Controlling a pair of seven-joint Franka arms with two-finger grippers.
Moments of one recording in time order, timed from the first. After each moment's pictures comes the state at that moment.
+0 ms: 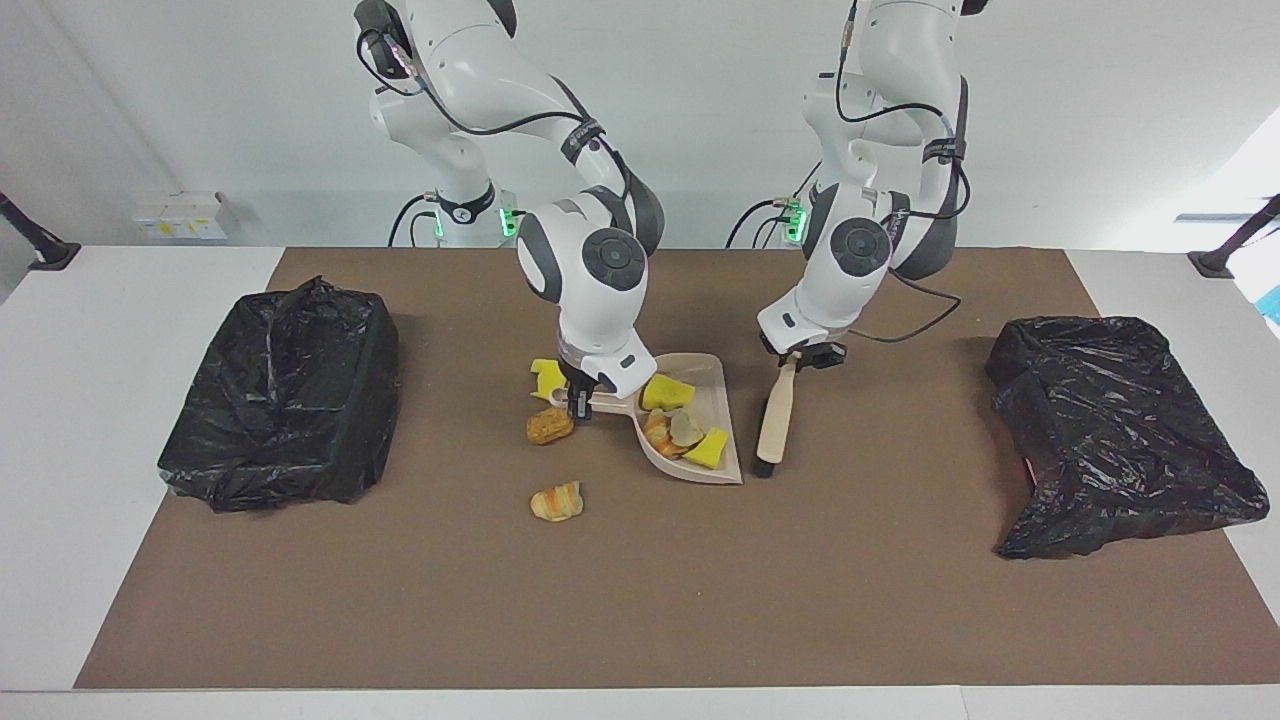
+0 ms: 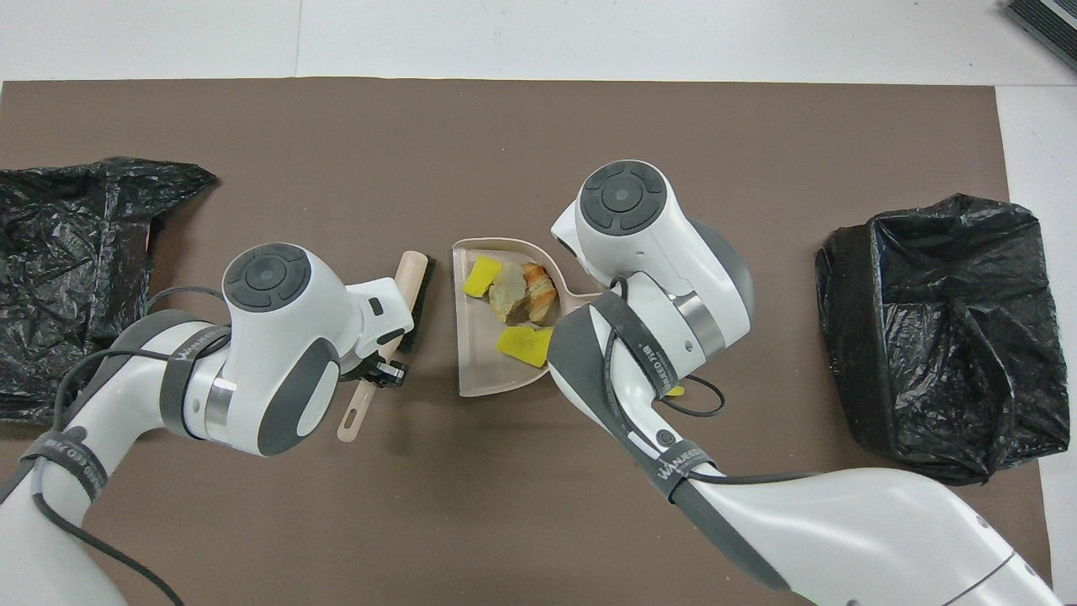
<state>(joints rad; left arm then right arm) -0.40 0.14 0.00 -2.11 -0.08 2.05 -0.02 0.35 0.46 0.13 -1.56 -0.19 1.85 -1.06</state>
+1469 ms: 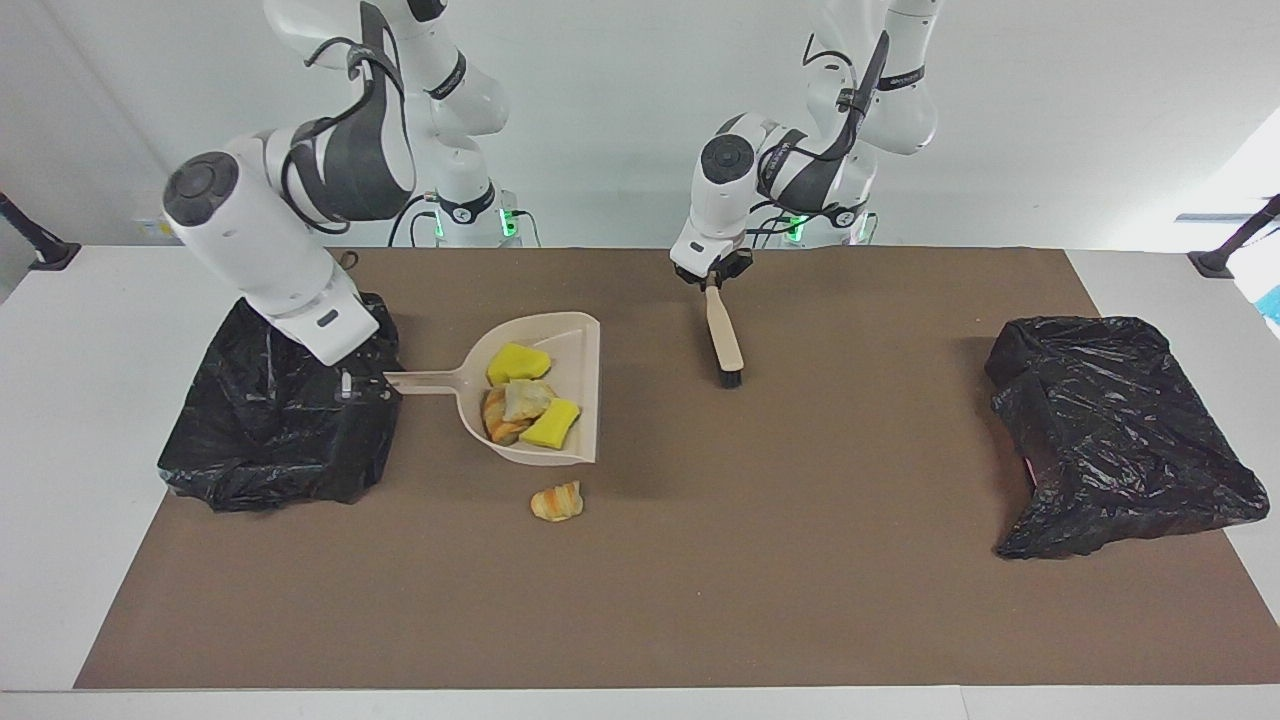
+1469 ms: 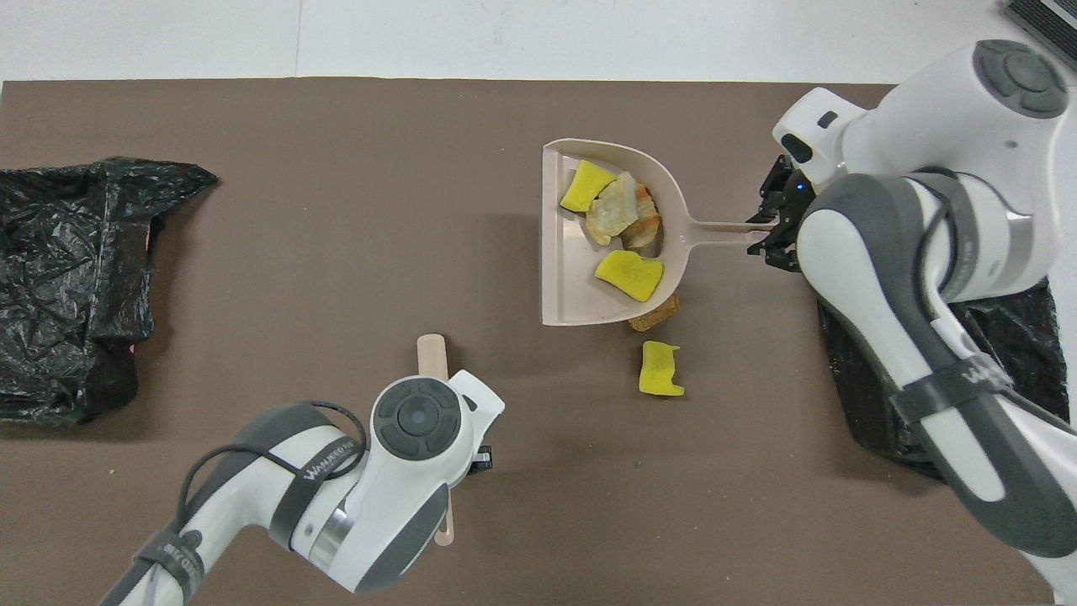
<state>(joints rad) -0.78 -0.07 -0.03 -2.37 -0.17 2.10 -0.78 -0.18 0.19 0.12 -1.63 0.15 1.75 -1.64</state>
